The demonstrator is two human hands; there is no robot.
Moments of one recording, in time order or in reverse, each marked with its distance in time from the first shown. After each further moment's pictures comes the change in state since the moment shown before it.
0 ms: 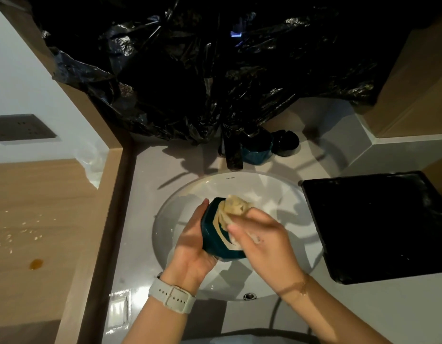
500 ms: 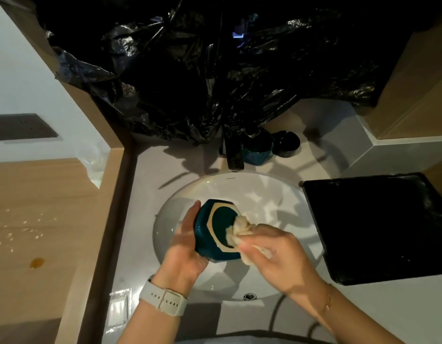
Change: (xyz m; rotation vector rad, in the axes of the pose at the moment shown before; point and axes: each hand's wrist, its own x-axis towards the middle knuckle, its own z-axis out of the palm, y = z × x) left_hand 0.002 0.006 -0.011 -0.064 0.095 0.002; right_hand -0.015 0.004 -0.023 -0.035 -0.176 0.078
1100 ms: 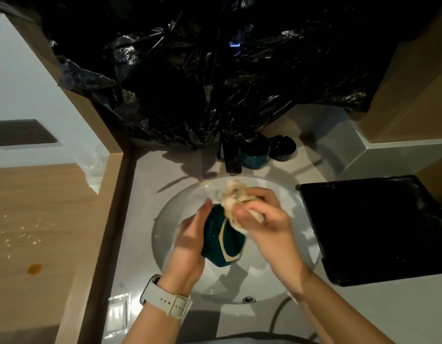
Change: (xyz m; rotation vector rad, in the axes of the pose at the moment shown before) left_hand -0.012 -0.003 0.008 0.352 -0.061 0.316; right_hand 0.038 -0.033 0.003 0.556 0.263 0.170
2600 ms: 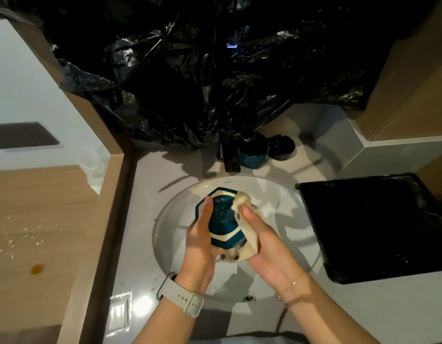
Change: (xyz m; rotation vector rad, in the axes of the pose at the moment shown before) left_hand 0.000 -0.015 0.013 -0.128 -0.010 -0.005; right_hand -0.008 0.022 0.000 0.666 -0.121 0.613
